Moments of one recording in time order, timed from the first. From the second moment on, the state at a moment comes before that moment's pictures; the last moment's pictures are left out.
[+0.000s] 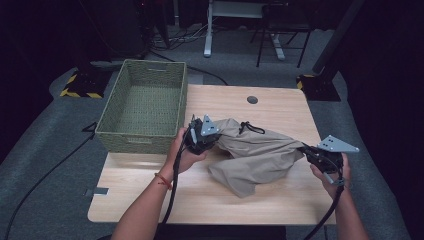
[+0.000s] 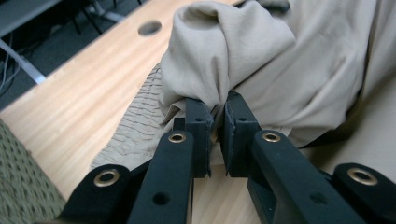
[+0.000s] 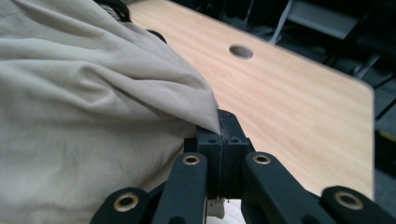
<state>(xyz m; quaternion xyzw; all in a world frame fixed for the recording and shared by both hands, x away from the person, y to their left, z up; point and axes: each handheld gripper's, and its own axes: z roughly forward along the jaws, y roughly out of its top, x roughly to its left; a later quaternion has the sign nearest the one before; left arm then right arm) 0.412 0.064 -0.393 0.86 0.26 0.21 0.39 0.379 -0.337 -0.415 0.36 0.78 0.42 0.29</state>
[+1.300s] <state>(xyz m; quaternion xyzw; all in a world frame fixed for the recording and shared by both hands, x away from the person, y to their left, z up) 0.420 0.020 -0.497 0.88 0.30 0.16 0.34 0.337 -0.214 -0.493 0.21 0.89 0.36 0.16</state>
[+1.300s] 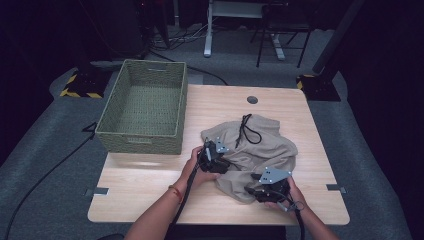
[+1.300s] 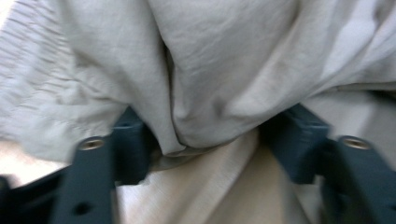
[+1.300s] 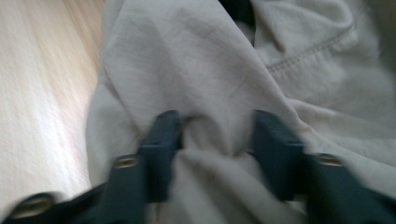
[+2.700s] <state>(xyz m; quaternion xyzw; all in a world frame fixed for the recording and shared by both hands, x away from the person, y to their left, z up) 0.399 0.084 -0.384 0.84 0.29 0.20 0.42 0.356 -0.385 -0.421 0.42 0.76 0.38 0.32</state>
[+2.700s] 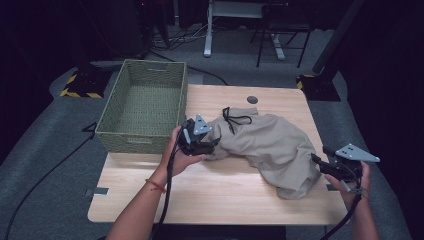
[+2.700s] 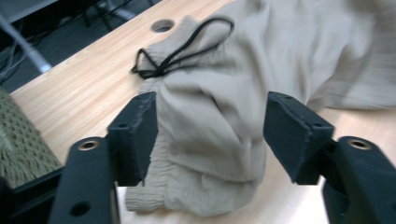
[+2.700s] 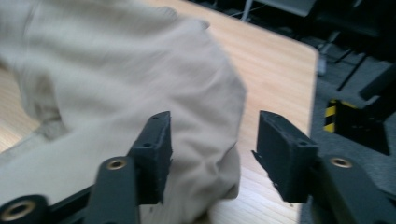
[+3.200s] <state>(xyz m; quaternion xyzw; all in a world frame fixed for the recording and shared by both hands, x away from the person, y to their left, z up) 0.316 0.119 -0.462 0.89 0.25 0.13 0.36 0.315 -0.319 -0.382 0.31 0.78 0.44 0.31</state>
